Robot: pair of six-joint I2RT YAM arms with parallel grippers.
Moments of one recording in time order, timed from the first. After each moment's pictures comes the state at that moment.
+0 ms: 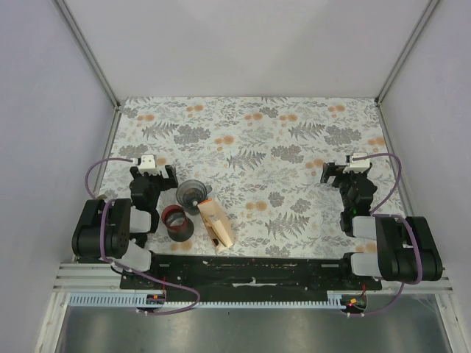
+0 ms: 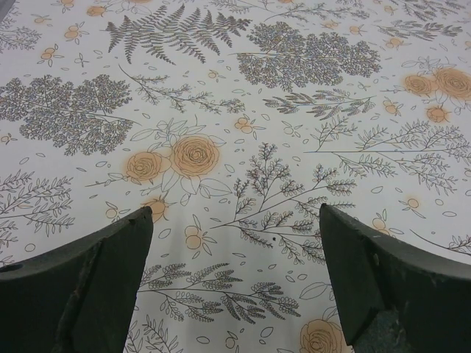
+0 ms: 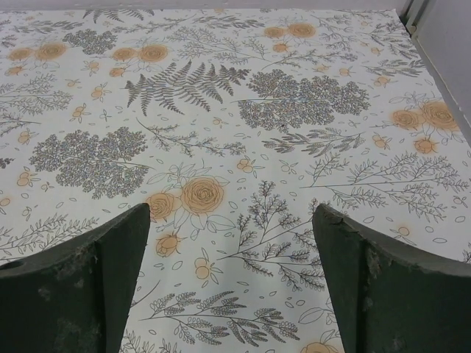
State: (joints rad) left arm 0.02 1.51 0.21 1.13 0.04 -0.04; right arm -0.02 1.34 0.19 1.07 -0.01 -0.01
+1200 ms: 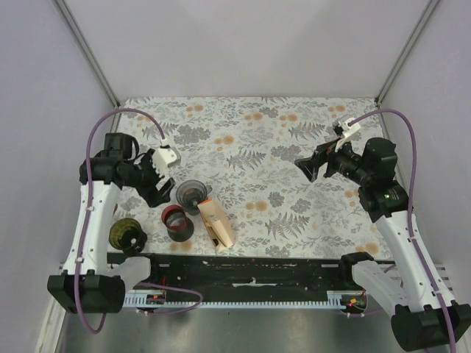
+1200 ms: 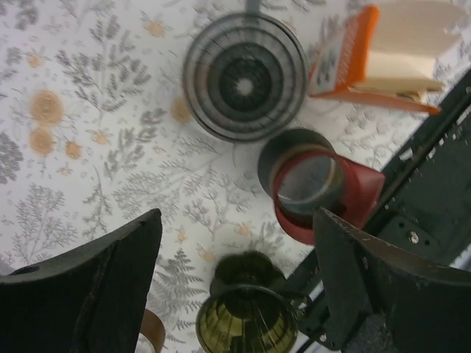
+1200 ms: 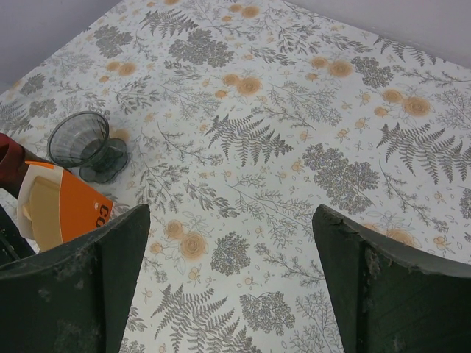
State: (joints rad) left arm 0.02 1.15 1.26 -1.21 0.50 0.87; right arm 0.15 0.87 0.91 -0.28 -0.55 0.00
